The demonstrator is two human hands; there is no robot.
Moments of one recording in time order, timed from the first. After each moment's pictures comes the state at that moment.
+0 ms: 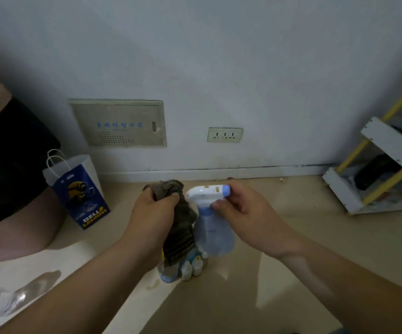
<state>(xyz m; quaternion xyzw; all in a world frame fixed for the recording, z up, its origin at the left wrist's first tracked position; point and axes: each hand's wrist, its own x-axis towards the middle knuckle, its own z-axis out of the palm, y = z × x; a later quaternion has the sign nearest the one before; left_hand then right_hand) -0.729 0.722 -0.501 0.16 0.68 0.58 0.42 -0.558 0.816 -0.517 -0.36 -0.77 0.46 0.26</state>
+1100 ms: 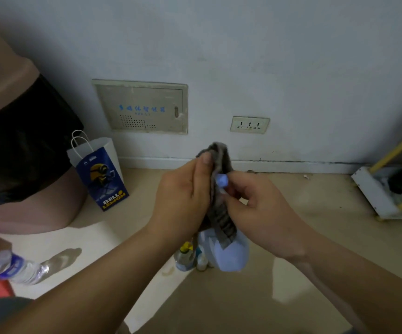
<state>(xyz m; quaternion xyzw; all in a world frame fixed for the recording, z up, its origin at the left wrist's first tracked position) -0.745 0.728 -0.513 0.50 0.67 0.53 0.12 -0.599 0.791 -0.496 -0.27 -0.80 0.46 0.27</state>
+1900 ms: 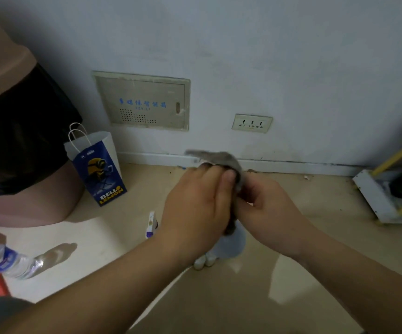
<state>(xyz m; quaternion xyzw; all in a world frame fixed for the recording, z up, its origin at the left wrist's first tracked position) -0.728 0.730 -0.527 0.58 0.68 0.45 0.00 -0.594 0.808 -0.509 -0.30 -0.80 0.46 0.25</state>
